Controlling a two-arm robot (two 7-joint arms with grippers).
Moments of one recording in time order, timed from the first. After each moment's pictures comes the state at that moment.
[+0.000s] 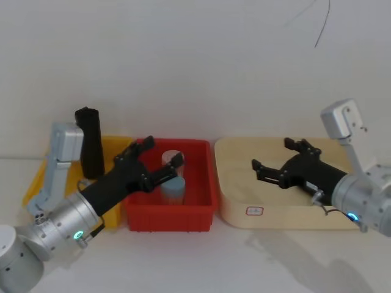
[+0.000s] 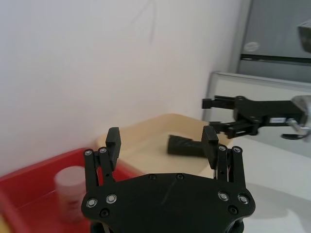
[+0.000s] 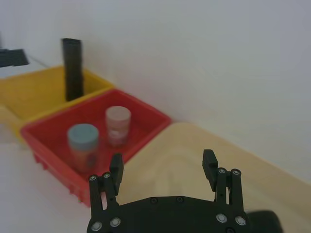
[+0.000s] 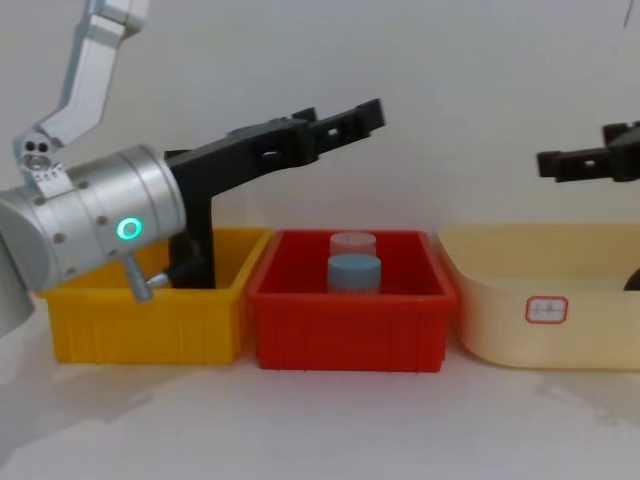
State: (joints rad) left arm -0.54 0.25 0.44 -1.23 -0.66 -0.14 -0.66; right arm 0.39 0.42 -0.21 -1.58 0.20 0.34 0.46
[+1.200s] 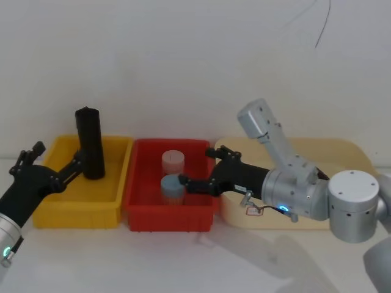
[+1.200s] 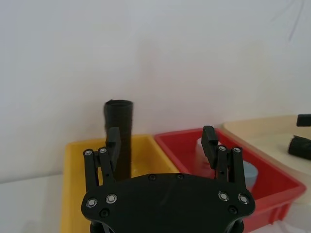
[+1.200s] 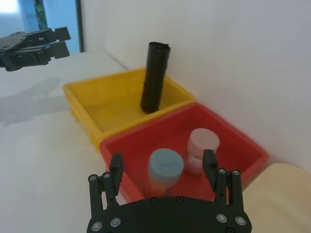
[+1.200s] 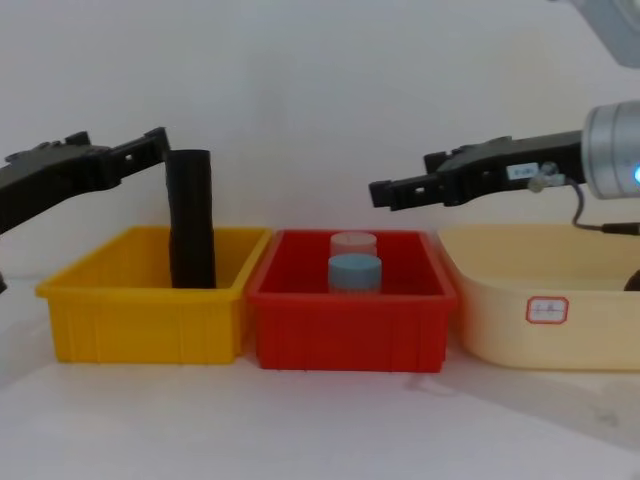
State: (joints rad) left arm -0.32 0.35 0.25 -1.42 -0.54 -0.17 -0.27; right arm 0.60 0.32 -0.43 -1.36 0.21 0.30 0.62
